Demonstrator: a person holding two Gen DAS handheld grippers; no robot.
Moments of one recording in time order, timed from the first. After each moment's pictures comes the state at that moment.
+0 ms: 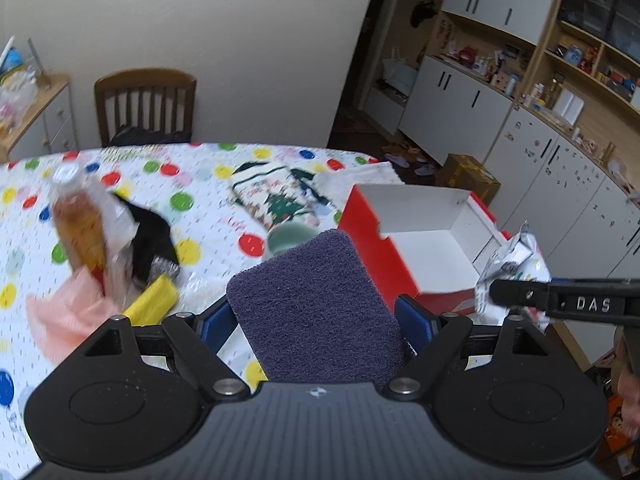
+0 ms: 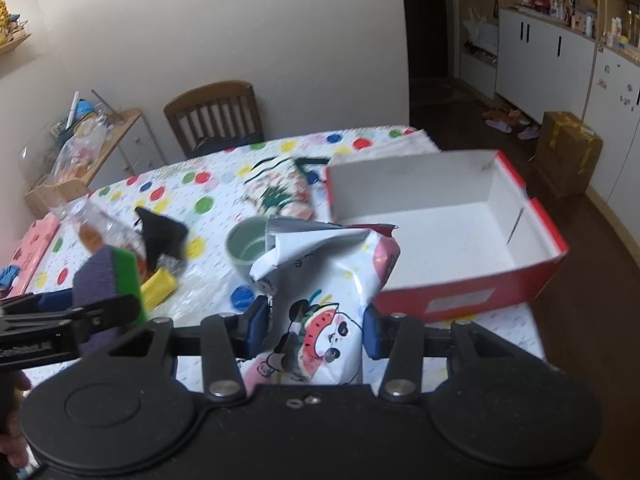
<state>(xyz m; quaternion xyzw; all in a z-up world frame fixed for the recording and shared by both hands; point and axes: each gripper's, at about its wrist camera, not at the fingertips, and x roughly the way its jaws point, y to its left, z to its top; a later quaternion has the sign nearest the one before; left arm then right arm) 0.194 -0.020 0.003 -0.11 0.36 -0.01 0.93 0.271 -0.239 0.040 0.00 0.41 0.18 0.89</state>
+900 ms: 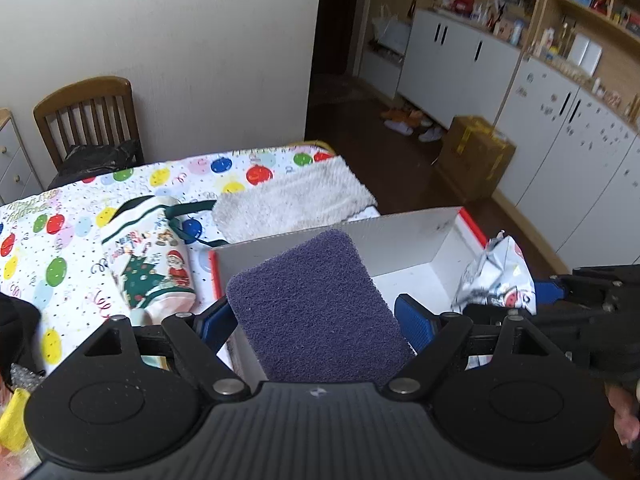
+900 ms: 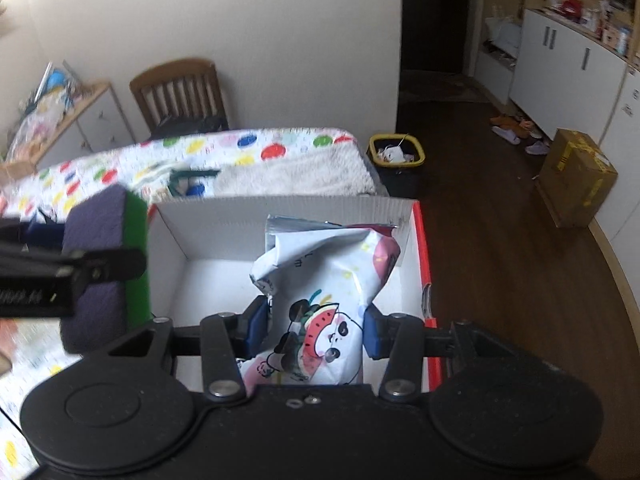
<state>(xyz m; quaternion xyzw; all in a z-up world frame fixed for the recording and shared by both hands) 0.428 -0.184 -0.035 -0.05 0.41 0.00 0.91 0.473 -0.356 -0.019 -0.07 0.44 0.22 0.87</state>
